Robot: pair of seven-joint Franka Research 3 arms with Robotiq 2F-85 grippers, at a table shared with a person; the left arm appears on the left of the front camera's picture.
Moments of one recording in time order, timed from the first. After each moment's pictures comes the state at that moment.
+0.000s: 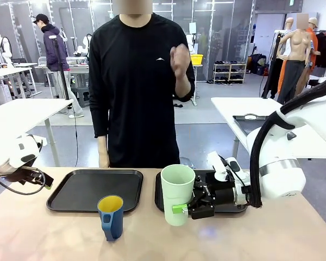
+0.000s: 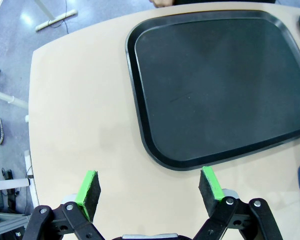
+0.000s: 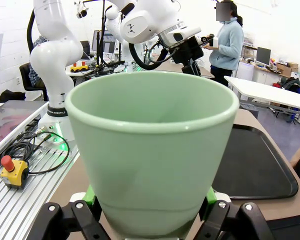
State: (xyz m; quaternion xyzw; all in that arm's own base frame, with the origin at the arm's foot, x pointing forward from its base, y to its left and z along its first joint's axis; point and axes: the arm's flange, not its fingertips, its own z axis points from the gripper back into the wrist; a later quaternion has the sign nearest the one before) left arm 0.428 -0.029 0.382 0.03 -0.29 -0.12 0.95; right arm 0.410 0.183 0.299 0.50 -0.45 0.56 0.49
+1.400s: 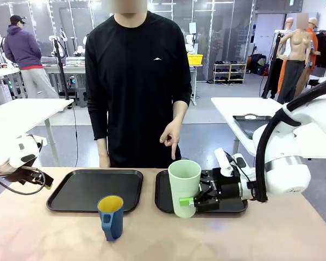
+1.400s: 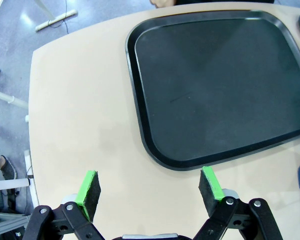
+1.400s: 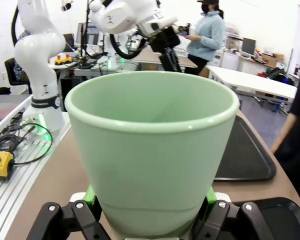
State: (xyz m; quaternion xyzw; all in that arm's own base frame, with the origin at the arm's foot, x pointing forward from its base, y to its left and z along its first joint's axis) left arm 0.428 -0.029 0.382 0.03 -0.29 -0.12 0.95; right arm 0.435 0.156 0.300 0.46 -0.47 0.55 0.52
